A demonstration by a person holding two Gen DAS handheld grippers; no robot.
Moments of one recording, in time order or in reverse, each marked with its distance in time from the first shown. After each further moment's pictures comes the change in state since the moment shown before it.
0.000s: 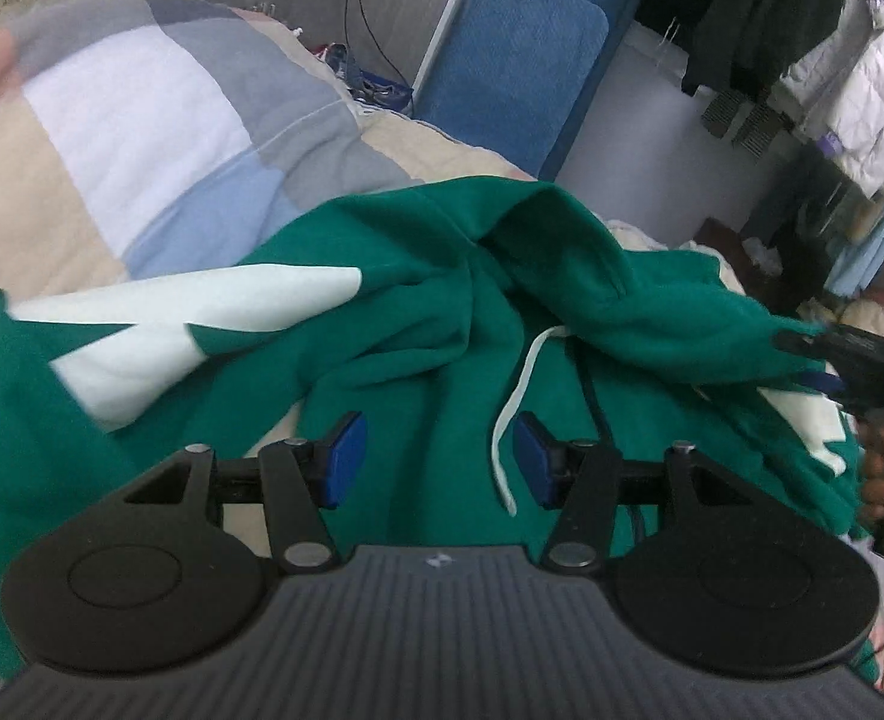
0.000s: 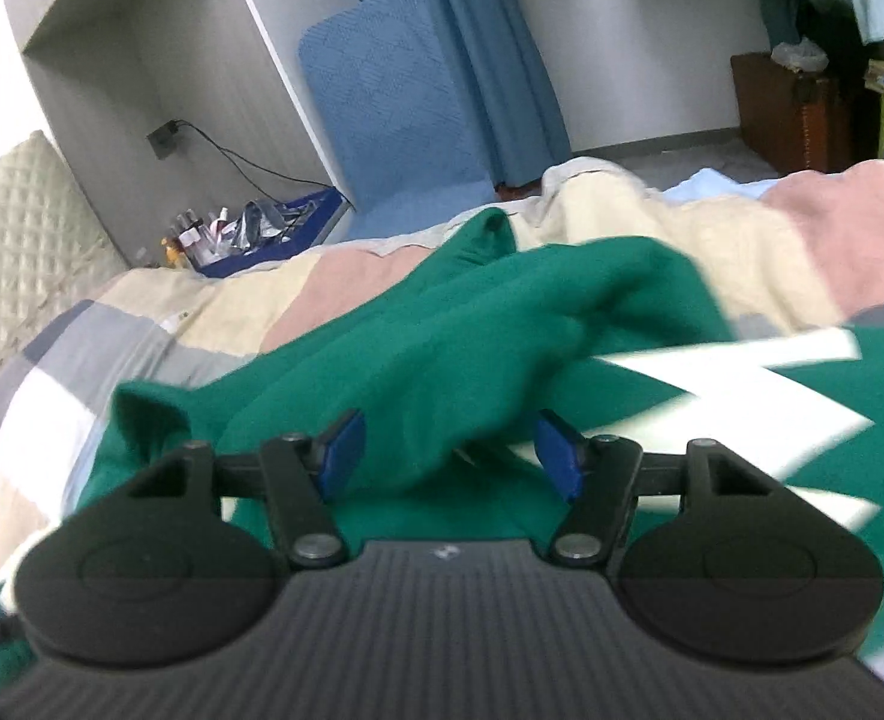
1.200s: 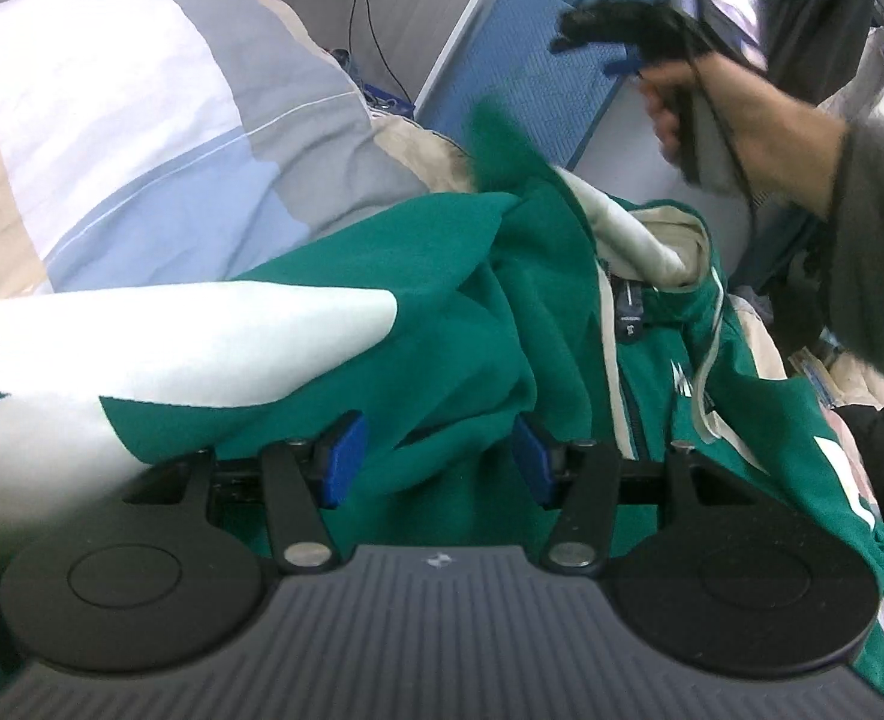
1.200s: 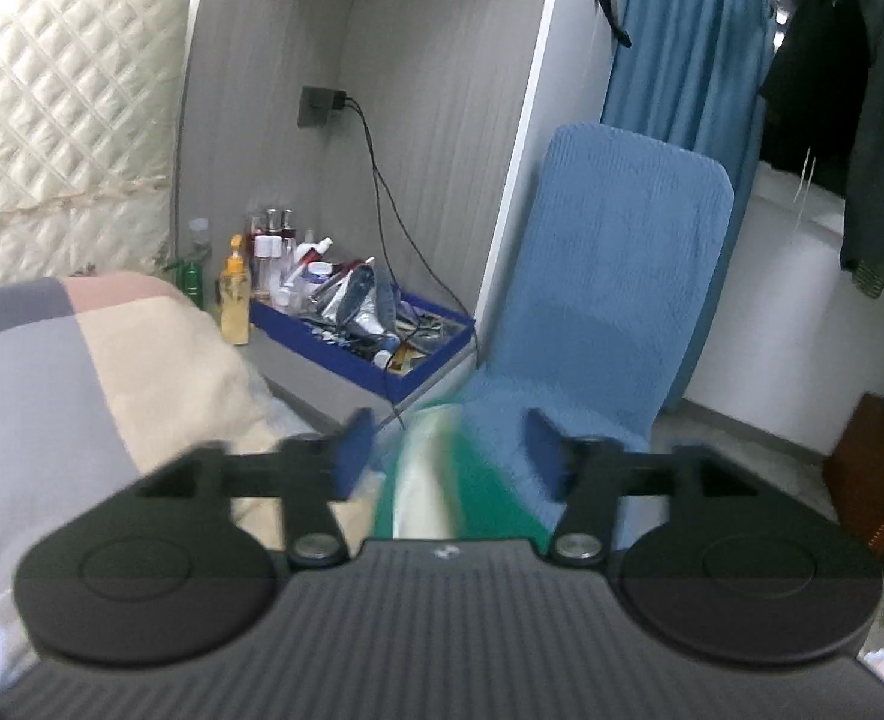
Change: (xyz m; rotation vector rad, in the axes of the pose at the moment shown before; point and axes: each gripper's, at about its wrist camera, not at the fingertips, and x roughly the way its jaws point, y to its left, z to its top) left arm 0.085 0.049 0.013 -0.055 -0.066 -0.056; right arm 0.251 0.295 0.132 -0.613 -0.186 0.011
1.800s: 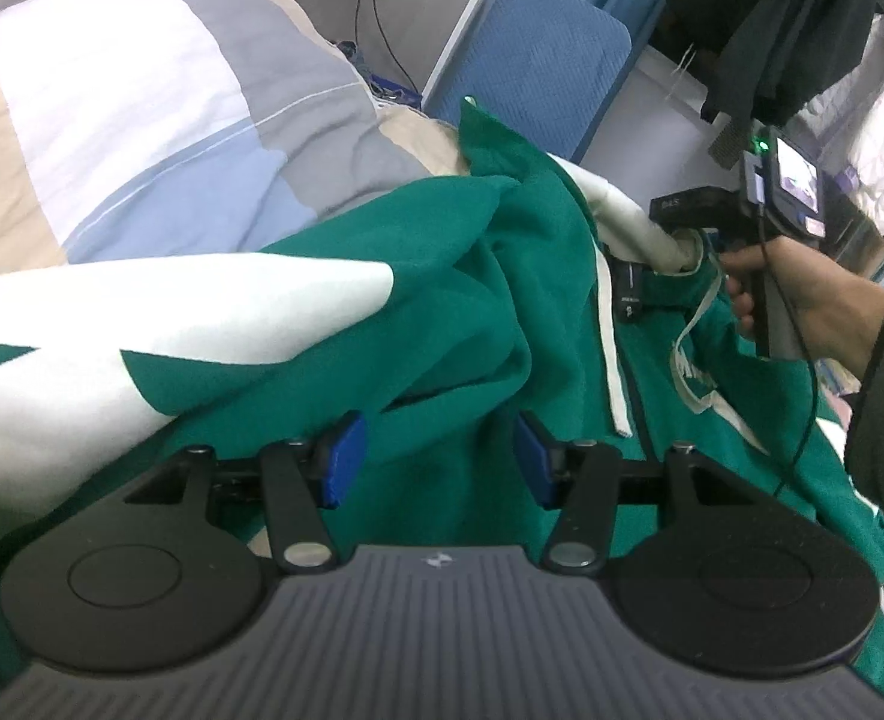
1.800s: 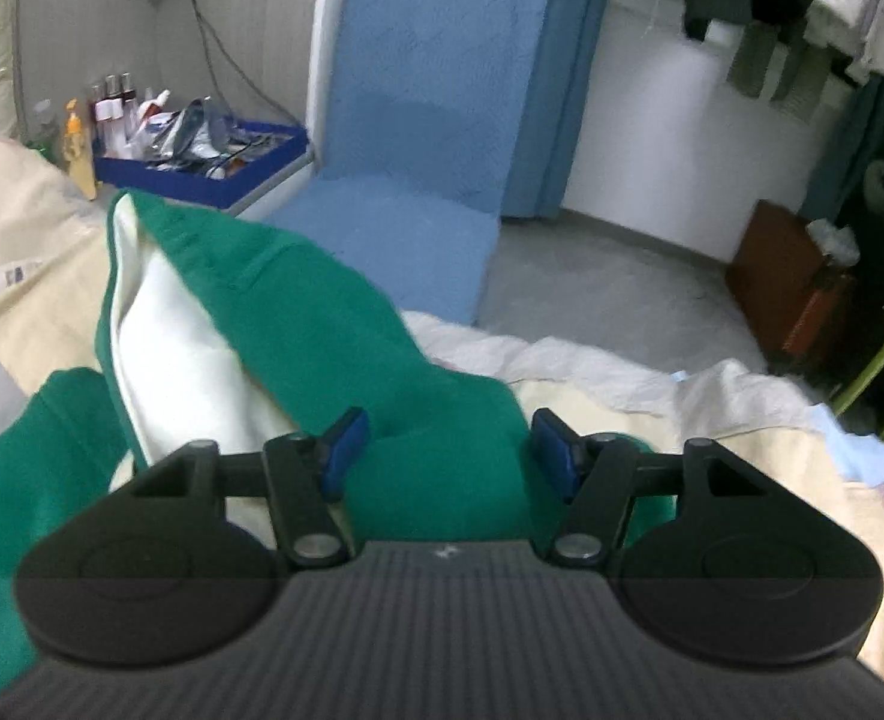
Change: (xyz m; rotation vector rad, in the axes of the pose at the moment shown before) left arm -0.006 -0.005 -0.007 0.018 0.021 0.029; right arm -0.021 -0.098 -0.126 0.156 0.306 -0.213
